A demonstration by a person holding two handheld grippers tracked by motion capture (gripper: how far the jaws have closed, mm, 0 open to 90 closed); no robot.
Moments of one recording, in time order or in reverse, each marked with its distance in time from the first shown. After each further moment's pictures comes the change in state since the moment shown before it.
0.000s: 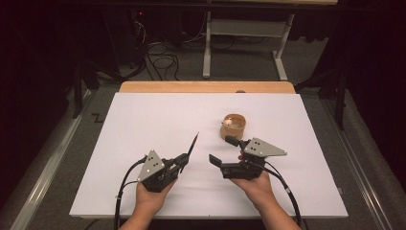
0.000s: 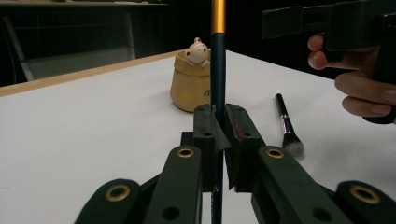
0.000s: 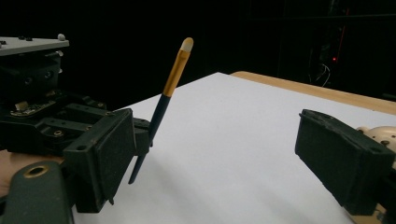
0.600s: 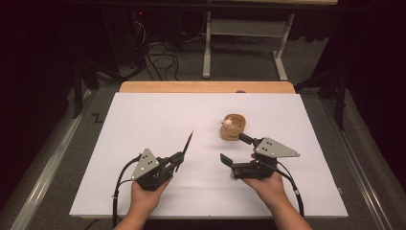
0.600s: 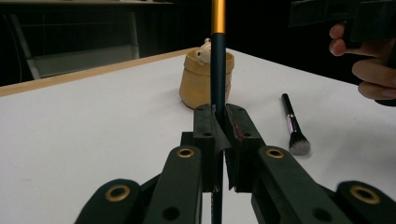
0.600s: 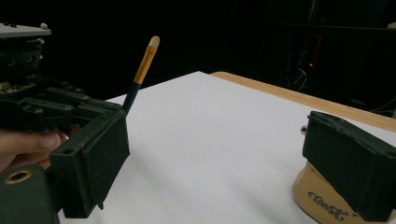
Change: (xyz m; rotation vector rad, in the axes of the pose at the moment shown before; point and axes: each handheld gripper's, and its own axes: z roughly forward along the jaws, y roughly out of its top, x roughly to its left) left arm 0.010 0.002 -0.008 0.008 0.011 -0.011; right arm -0.011 0.006 -0.025 0.014 -0.066 -0.062
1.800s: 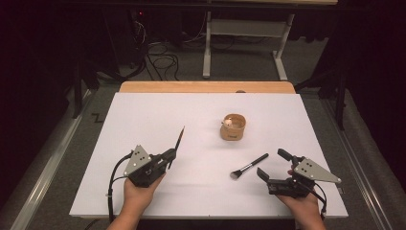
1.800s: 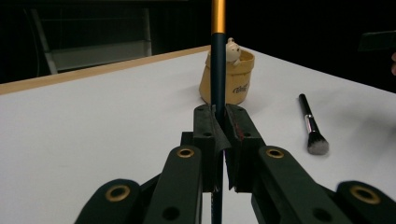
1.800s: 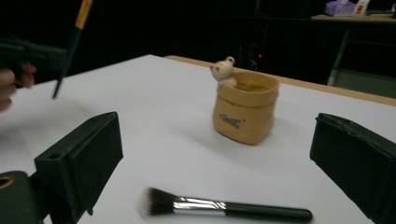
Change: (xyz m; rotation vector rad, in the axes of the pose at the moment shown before) left arm 0.015 0.002 -0.011 0.010 0.041 -0.029; right arm -0.030 -0.048 -0.085 0.005 -0.180 0.004
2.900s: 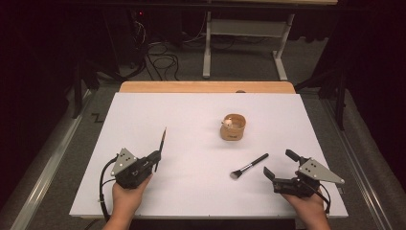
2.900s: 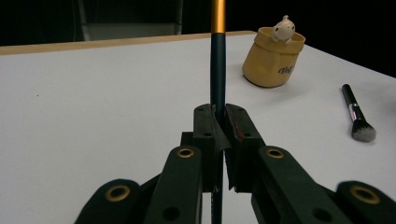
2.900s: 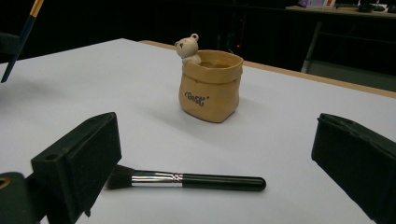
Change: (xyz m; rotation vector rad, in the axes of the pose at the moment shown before) left arm 0.028 -0.020 -0.022 0.043 0.121 -0.090; right arm -0.017 -0.013 -0.007 0.041 -0.090 -0.026
